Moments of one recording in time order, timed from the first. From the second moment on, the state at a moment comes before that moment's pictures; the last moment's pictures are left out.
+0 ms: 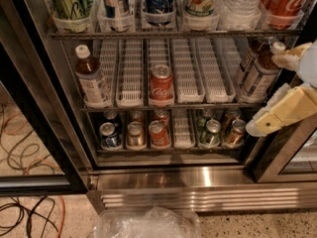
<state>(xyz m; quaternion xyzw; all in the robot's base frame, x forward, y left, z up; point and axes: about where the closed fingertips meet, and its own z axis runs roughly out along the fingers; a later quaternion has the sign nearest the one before) 0.434 -0.197 0.973 -0.49 0.80 0.06 0.33</state>
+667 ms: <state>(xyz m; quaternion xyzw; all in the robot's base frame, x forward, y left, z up) 0.438 -0.192 1.001 -0.44 0.77 0.12 0.44</state>
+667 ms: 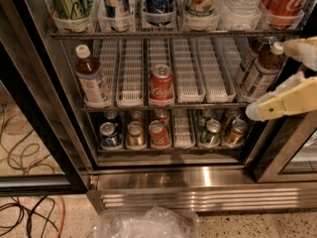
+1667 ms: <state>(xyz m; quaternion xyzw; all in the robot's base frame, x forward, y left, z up) 0.437 -0.157 1.071 -0.43 0.70 0.17 0.55</state>
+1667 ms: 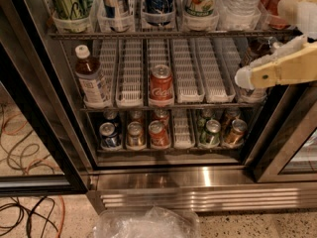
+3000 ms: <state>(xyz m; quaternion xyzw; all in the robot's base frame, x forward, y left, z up) 0.427 0.014 0.995 -0.53 0.58 0.27 0.56</state>
